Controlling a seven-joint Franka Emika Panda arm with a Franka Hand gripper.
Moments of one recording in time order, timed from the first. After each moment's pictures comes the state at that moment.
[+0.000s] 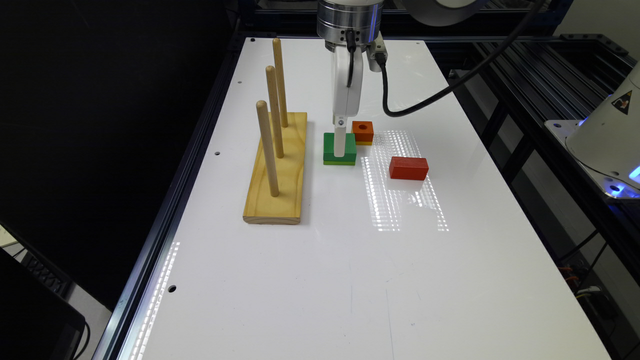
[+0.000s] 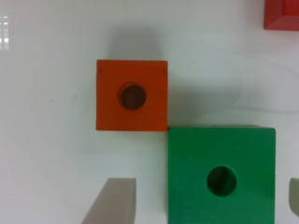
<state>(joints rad) -0.04 0.30 0.03 -2.34 -0.01 2.65 0.79</state>
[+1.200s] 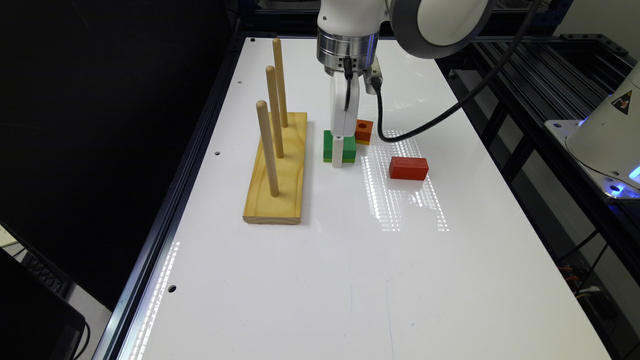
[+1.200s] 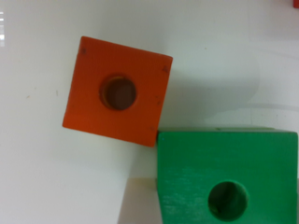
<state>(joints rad) -0.05 0.39 0.03 -2.33 -0.01 2.74 0.79</state>
